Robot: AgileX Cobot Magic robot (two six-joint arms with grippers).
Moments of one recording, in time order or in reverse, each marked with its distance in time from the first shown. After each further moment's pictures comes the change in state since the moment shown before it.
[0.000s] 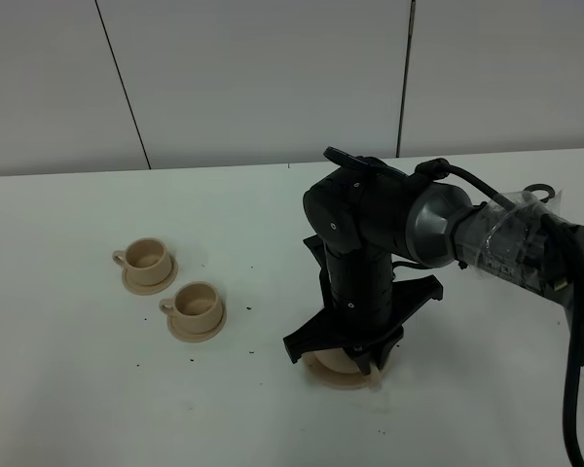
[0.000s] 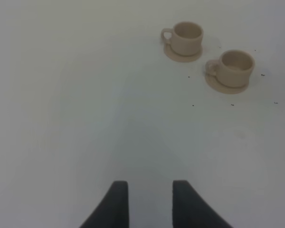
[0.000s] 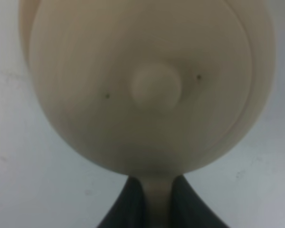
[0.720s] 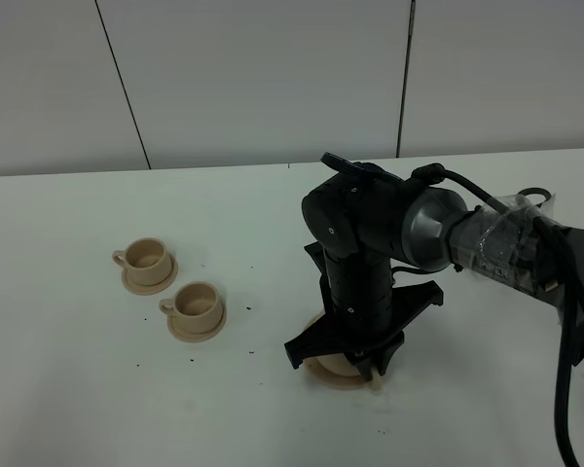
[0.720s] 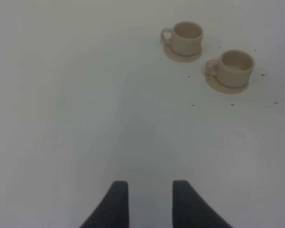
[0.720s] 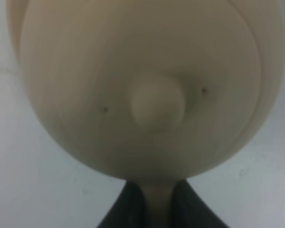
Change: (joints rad) left arm 0.000 0.000 0.000 0.000 0.000 0.002; right arm 0.000 0.015 0.000 0.000 0.008 0.000
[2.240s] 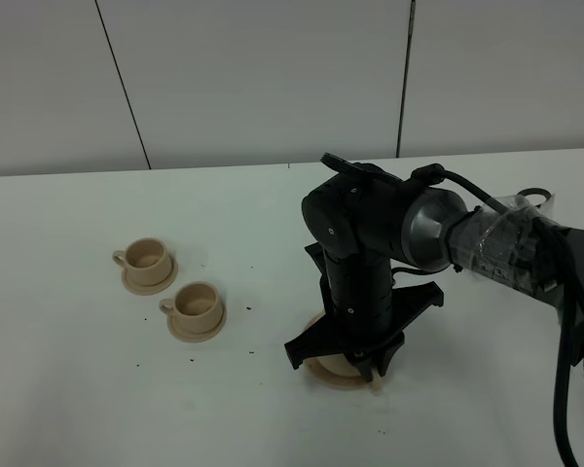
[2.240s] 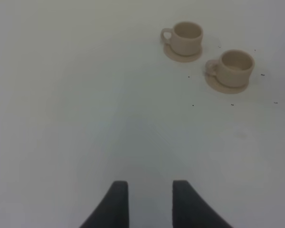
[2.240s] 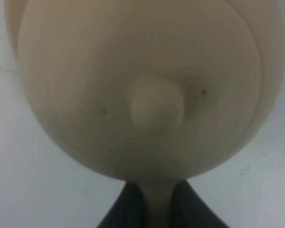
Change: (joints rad) left arm 0.000 0.000 0.000 0.000 0.000 0.000; right arm 0.000 0.005 0.000 0.000 0.002 0.006
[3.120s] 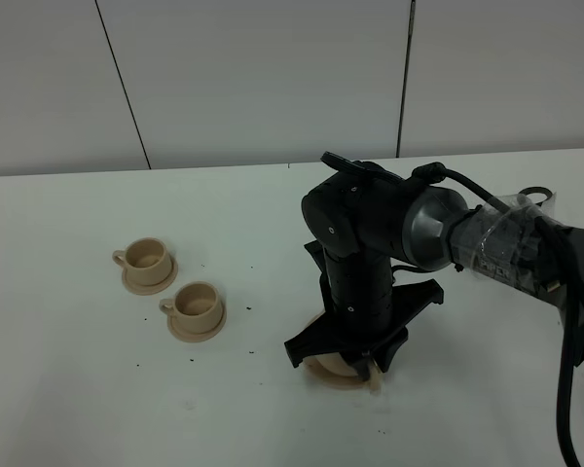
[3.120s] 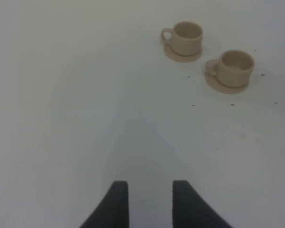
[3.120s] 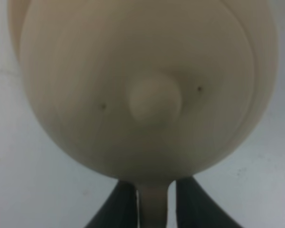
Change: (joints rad) left arm 0.000 0.000 0.000 0.000 0.000 0.000; right arm 0.000 -0.008 0.000 -0.006 -0.002 0.001
